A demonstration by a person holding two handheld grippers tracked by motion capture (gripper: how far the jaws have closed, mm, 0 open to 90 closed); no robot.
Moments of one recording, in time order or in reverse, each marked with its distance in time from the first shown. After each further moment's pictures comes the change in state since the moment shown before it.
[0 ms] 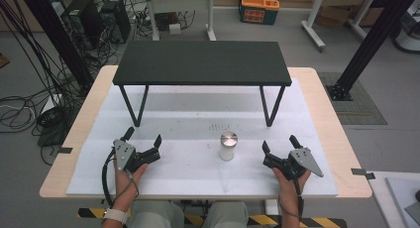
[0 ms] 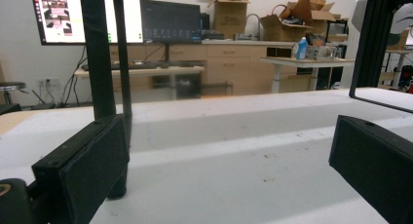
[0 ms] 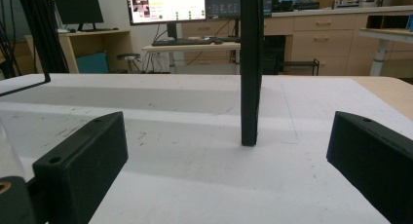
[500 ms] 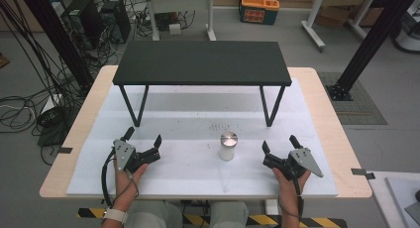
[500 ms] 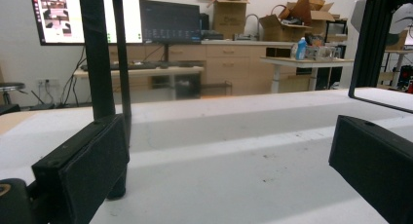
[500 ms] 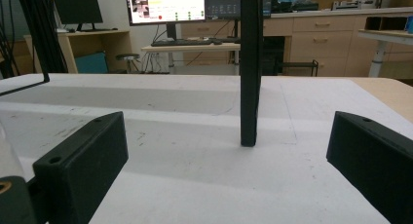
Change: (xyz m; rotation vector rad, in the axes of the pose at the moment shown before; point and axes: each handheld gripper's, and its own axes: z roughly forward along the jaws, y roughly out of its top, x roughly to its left) left arm 0.000 0.000 0.000 -0.001 -0.003 0.000; right arm 0.001 0.000 0.000 0.000 -0.002 -0.002
